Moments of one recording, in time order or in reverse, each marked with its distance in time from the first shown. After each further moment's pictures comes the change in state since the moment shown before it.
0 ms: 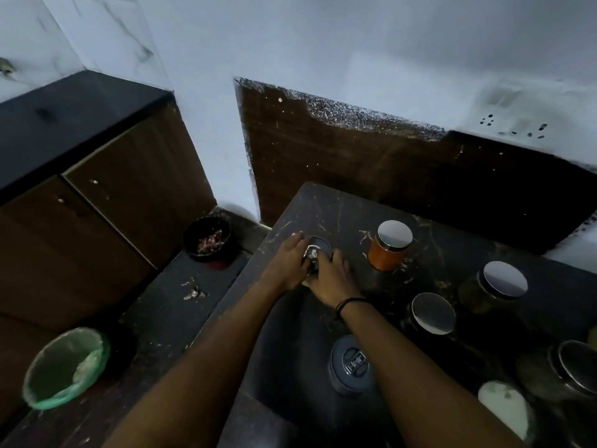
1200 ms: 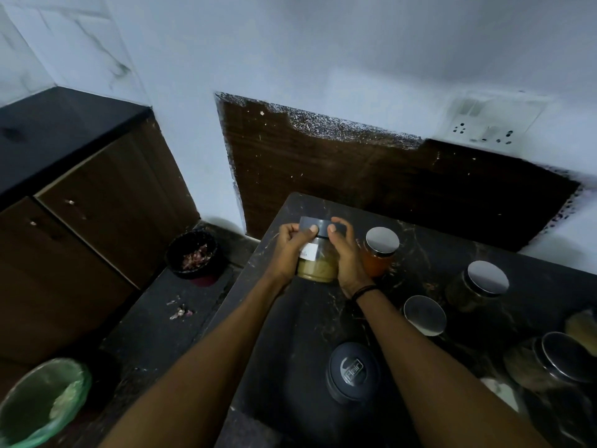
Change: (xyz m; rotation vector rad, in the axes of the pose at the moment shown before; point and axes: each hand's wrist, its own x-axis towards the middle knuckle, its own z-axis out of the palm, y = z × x) left_hand 0.027 0.029 -0.017 -1.270 0.100 -0.181; right_hand 0.022 0.005 -0.043 1.393 0.196 -0.121
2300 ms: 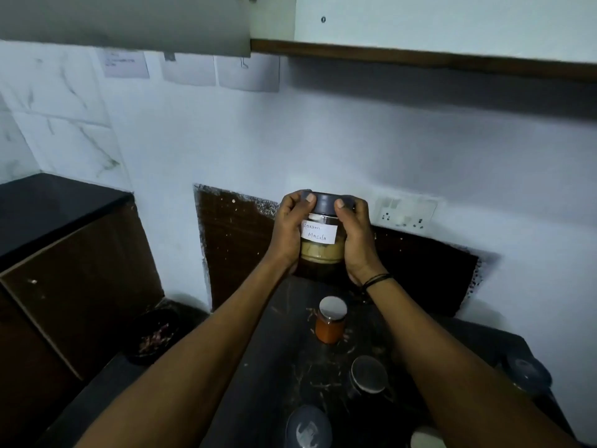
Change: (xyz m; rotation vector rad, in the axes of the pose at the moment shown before) left_hand -0.029 0.200 0.122 -0.259 -0.201 0.414; right_hand -0.052 -0.232 0.018 -0.102 0.065 -0.500
